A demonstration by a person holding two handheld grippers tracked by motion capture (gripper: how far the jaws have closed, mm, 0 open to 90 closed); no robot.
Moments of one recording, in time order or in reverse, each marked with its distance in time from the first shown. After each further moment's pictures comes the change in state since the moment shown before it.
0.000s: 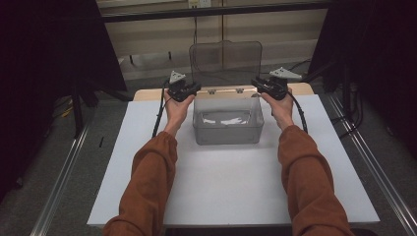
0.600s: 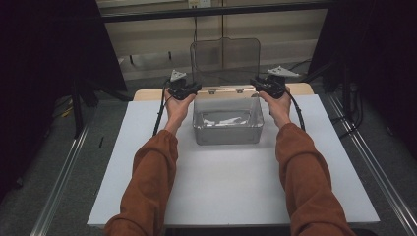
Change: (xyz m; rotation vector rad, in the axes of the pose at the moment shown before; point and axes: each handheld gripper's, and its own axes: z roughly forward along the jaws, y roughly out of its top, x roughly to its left) left arm 0.002 0.003 0.003 0.045 0.010 0.014; right arm 0.000 0.001 0.010 0.033 -0.030 0.043
